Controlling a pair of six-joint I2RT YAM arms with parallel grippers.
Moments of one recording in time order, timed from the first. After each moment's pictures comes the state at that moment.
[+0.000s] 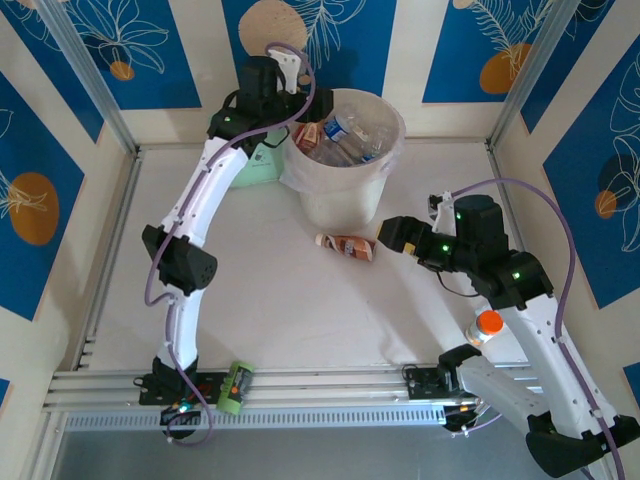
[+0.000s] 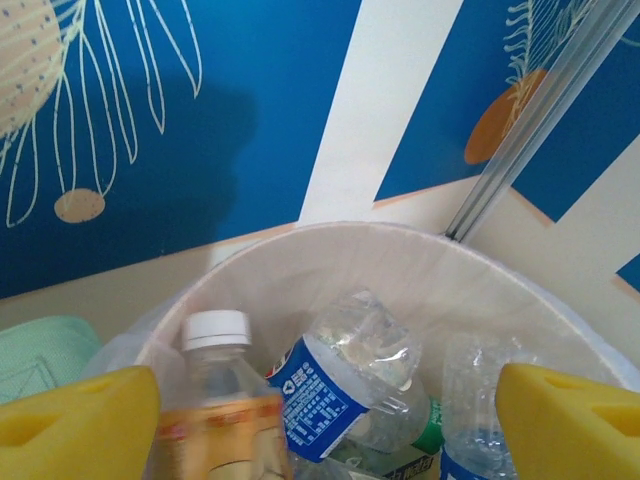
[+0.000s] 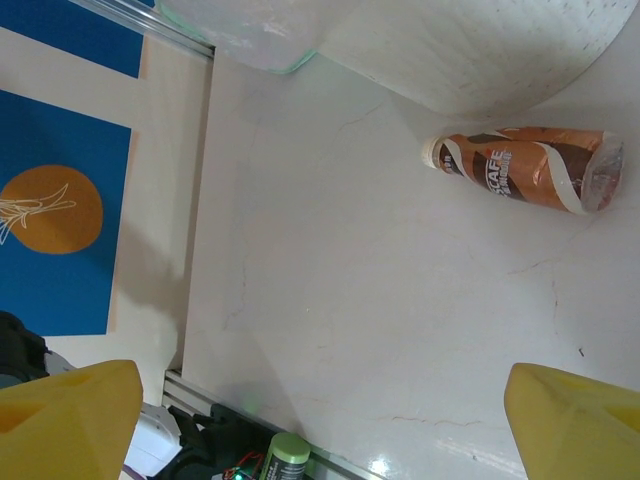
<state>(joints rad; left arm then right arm) -0.47 2.15 2.48 -0.64 0.18 -0.21 0.36 0.85 1.13 -0.91 -0.39 0.76</state>
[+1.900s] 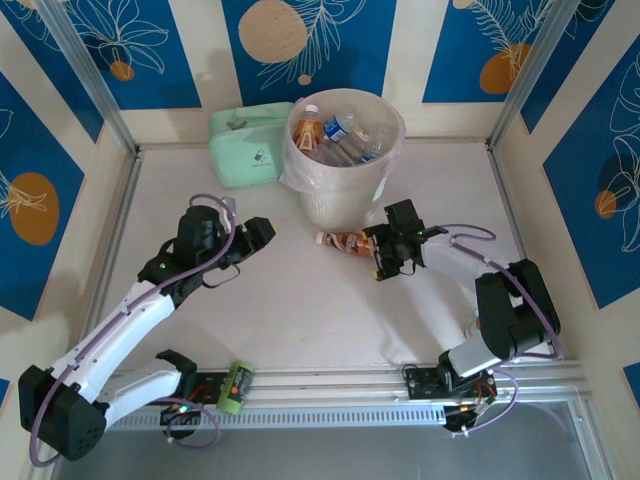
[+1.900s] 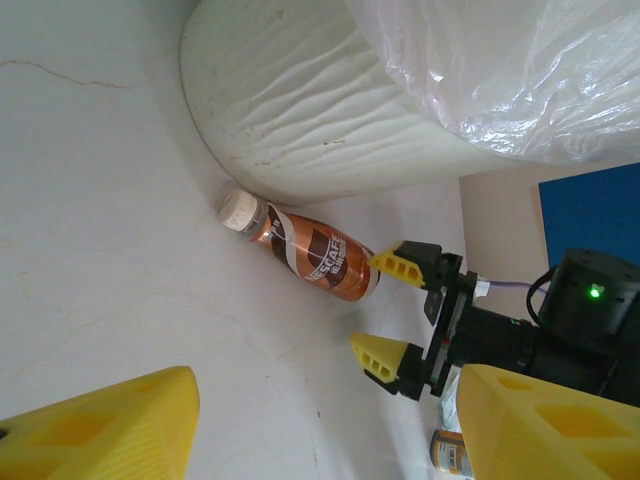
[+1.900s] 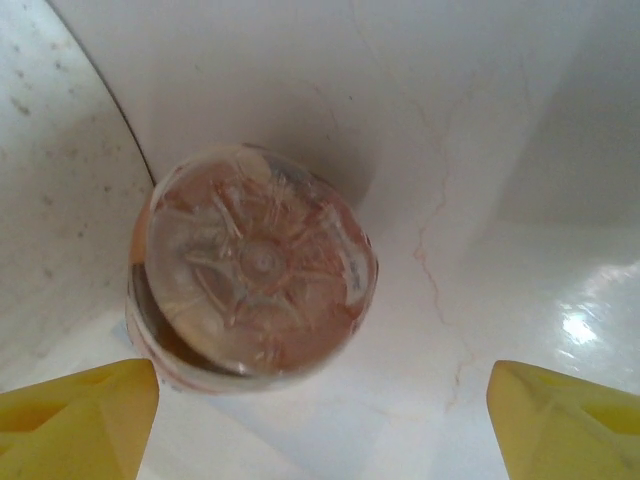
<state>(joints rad) -0.47 0.99 0.82 -0.34 0.26 -0.93 0.37 1.52 0.85 -0.38 -0.21 1.65</state>
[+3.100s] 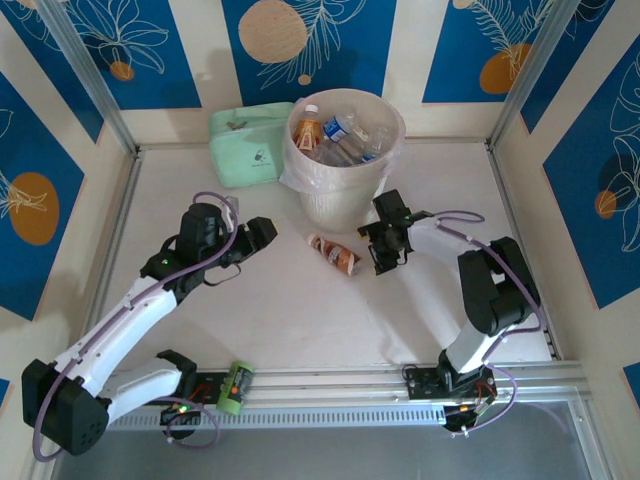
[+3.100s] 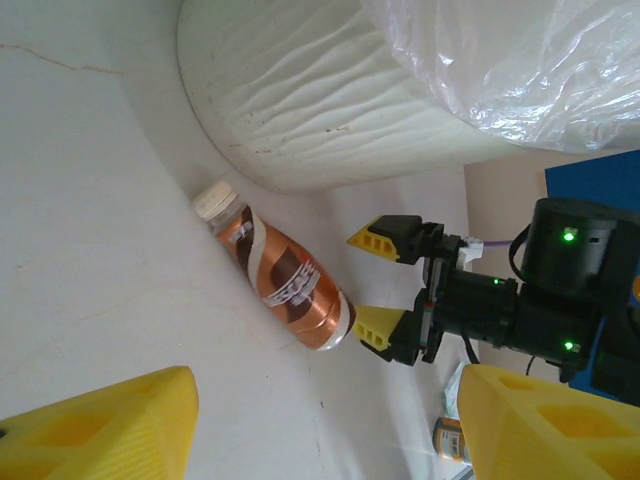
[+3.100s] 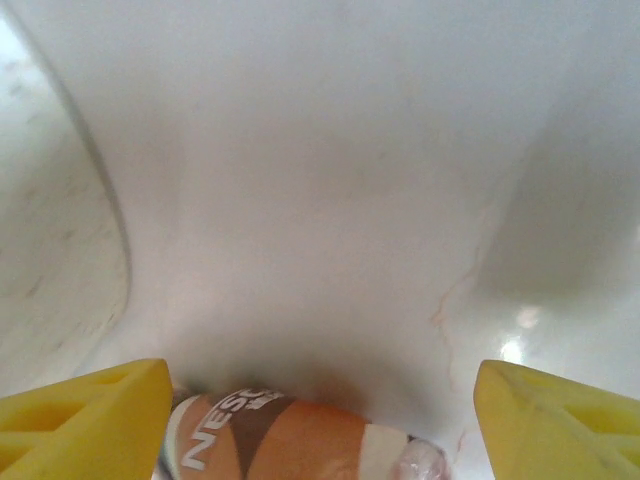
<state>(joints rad) -0.47 1.02 0.83 -0.35 0.29 -0.91 0.40 1.66 1.01 -0.52 -0.16 1.53</state>
